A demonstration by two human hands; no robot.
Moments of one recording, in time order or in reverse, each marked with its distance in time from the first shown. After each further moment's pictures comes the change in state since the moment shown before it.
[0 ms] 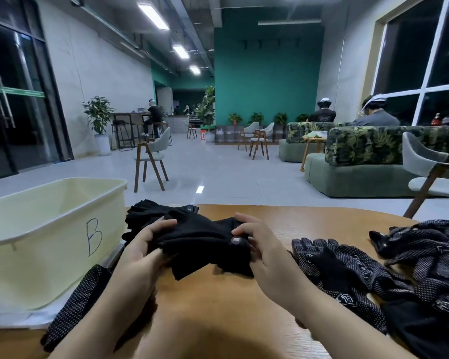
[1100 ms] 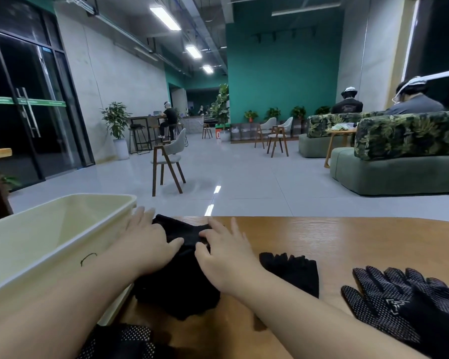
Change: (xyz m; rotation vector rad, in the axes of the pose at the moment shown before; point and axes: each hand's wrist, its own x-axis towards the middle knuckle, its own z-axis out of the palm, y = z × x) left_hand 0.163 0.002 -0.052 1.911 -0.108 -0.243; right_hand 0.145 0.032 0.102 -0.488 -0.256 0.210
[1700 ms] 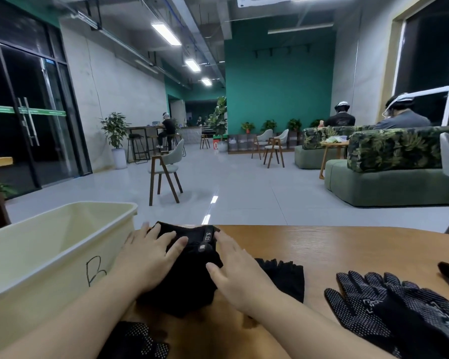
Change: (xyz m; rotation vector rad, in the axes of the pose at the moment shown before) left_hand -0.020 -0.001 0.018 -0.219 0.169 0.132; right_hand -0.035 0.024 -0.004 0.110 0.065 -0.061
